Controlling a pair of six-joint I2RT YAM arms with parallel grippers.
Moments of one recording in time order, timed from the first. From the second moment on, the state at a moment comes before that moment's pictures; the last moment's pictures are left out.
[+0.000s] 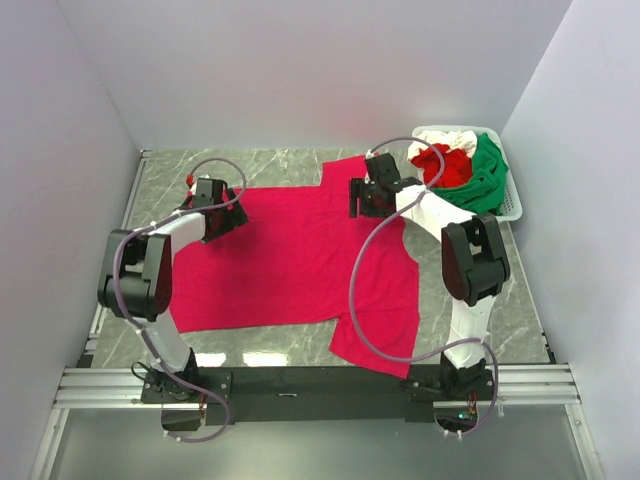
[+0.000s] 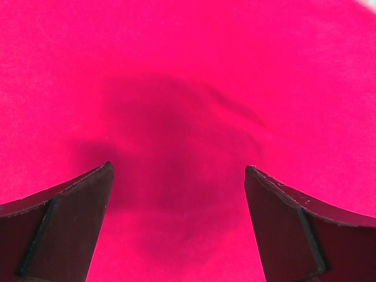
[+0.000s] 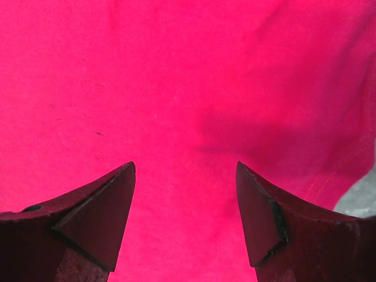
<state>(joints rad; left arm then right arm) -0.13 1.76 1.06 -0.17 -0.15 -0.59 0.37 1.94 1.45 -0.42 0.00 0.31</state>
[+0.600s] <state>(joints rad) -0.08 1.88 1.16 -0.12 -0.09 -0.56 0.36 2.15 1.62 -0.50 0.01 0.37</state>
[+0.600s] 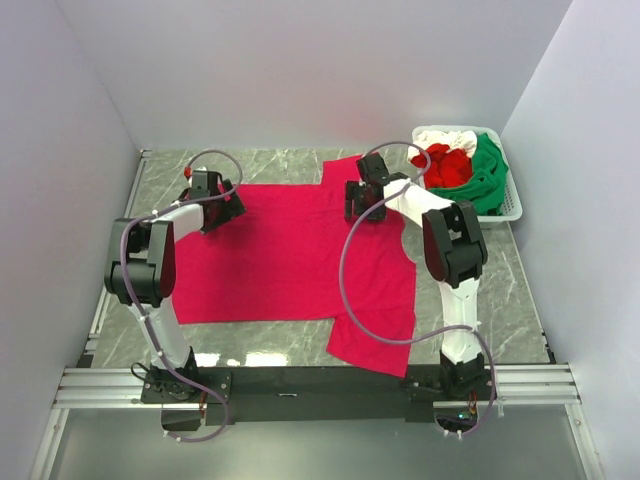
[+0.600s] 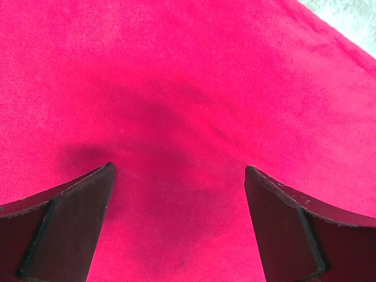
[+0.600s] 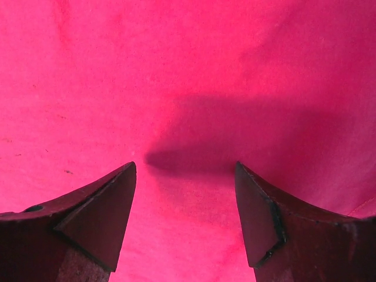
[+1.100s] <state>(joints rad) -0.07 1.99 1.29 -0.12 -0.05 -0.54 0.33 2.29 1.85 -0.59 0.01 0.38</state>
